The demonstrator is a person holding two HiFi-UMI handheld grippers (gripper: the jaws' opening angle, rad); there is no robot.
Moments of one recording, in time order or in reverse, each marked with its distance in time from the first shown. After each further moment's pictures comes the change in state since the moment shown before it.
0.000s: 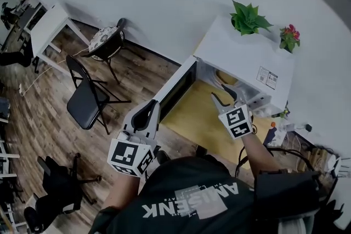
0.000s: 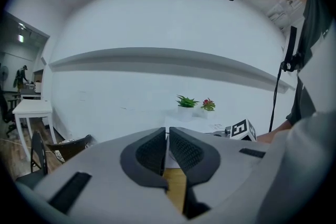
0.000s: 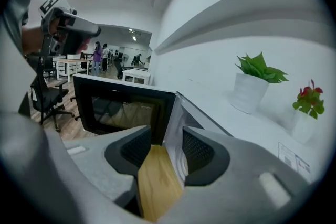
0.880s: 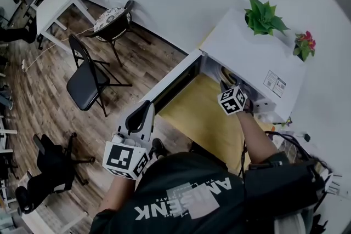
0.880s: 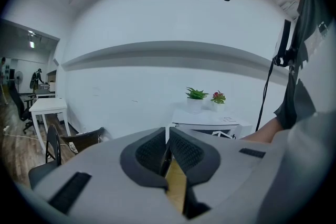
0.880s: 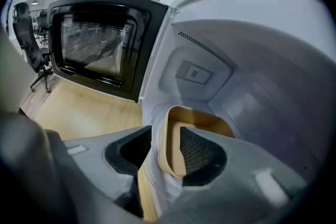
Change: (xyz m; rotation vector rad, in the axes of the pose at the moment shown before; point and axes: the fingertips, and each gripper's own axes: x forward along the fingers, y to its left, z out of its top) left arm 0.000 0.004 -0.027 -0.024 0.071 0.139; right arm 0.112 -0.069 -0.120 -0.204 0.329 -0.060
